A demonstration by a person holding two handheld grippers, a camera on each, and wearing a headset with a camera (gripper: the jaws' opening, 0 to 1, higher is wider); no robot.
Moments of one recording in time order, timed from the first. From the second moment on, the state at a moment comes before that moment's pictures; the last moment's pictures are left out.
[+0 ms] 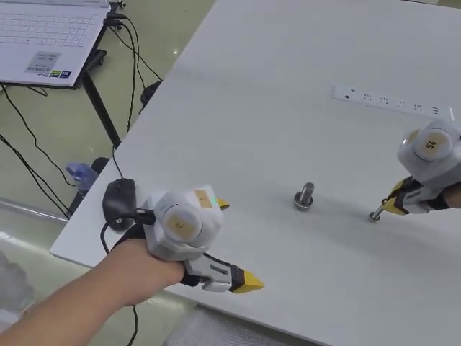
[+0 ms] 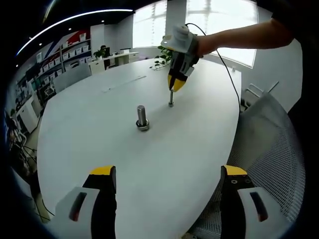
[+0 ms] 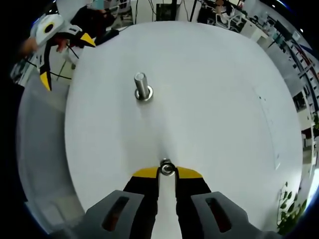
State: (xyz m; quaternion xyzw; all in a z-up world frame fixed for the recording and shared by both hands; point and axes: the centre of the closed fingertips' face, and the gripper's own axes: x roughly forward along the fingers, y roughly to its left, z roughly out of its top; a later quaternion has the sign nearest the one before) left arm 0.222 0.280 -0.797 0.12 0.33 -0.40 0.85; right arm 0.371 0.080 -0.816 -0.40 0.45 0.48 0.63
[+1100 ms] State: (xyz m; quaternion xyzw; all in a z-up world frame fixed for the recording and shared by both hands) left arm 0.217 0.284 -0.808 0.10 0.34 -0.39 0.85; right arm 0.374 0.082 -0.859 -0.43 0.48 0.49 0.59
